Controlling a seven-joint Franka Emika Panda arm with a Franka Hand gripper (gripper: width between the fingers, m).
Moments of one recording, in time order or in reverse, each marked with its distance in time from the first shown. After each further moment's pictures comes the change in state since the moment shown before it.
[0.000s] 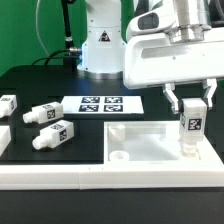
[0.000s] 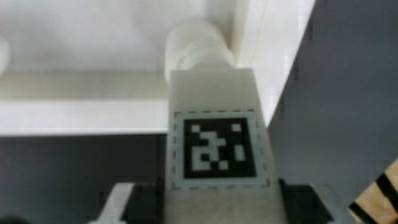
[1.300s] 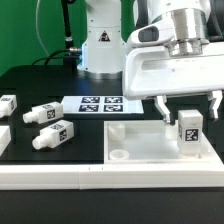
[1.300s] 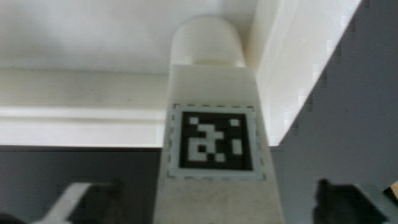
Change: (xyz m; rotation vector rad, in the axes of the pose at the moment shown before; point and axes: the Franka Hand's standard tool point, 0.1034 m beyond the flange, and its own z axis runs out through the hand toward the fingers) arm -0.010 0.000 0.016 -0.009 0.037 -0.041
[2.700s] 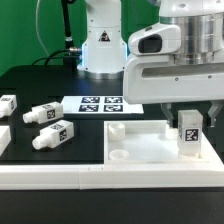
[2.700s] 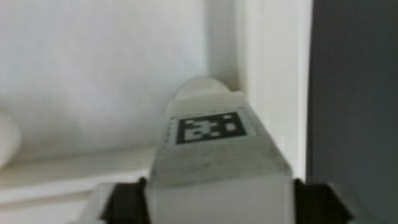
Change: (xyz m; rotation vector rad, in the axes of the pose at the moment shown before) arm 0.009 0.004 0.008 -0.026 -0.525 0.288
